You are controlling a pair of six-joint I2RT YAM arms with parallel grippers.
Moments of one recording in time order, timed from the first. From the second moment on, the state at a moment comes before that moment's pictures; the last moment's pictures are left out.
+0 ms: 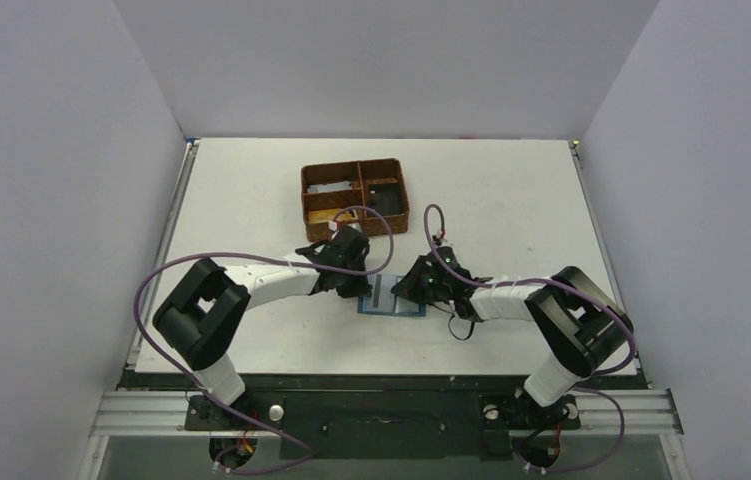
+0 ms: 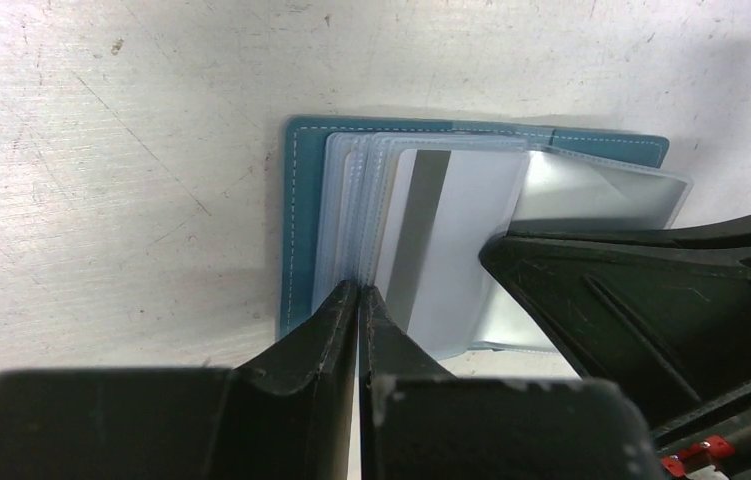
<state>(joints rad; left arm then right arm) -0.74 1.70 0.95 -0.26 -0.02 -0.86 0.65 1.62 0.59 0.32 -0.12 1.01</state>
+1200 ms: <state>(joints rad) -0.74 1.68 0.88 -0.14 -0.04 -0.91 0.59 1.66 0.47 0.57 -0.24 1.10</state>
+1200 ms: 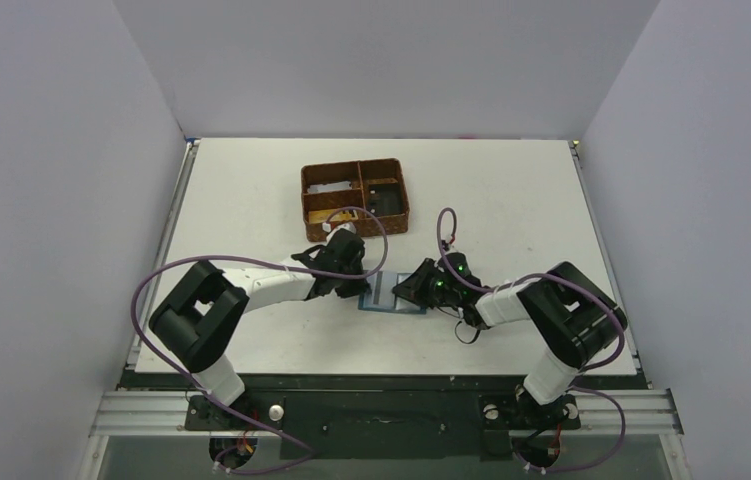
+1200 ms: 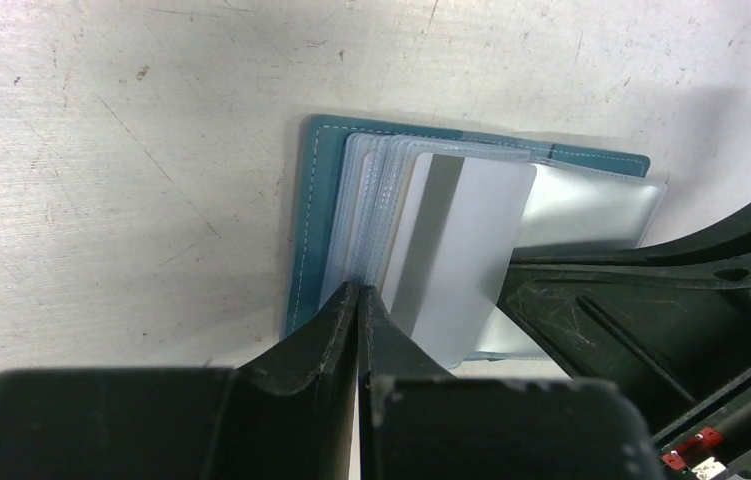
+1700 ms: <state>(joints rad) -0.73 1.67 0.86 -0.13 -0.05 -0.92 0.59 1.67 0.48 0.57 -0.23 1.08</state>
